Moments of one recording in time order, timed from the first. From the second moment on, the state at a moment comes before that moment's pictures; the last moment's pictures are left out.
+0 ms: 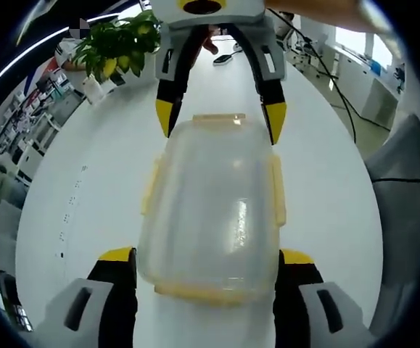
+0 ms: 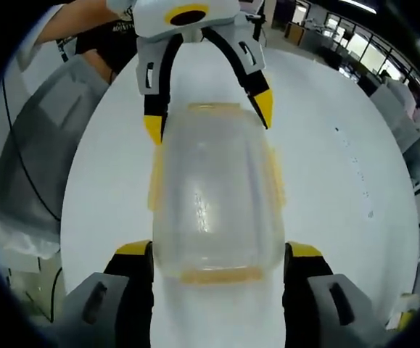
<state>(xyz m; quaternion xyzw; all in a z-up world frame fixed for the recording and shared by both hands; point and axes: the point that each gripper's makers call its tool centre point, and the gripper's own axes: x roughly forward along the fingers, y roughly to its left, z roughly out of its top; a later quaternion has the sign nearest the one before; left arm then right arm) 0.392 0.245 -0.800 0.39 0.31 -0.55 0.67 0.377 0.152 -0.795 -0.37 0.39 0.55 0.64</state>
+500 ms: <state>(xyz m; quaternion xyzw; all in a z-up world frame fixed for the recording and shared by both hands) 0.383 0.302 -0.800 0.39 0.33 -0.53 0.68 0.375 0.206 -0.795 -0.38 0.37 0.58 0.62</state>
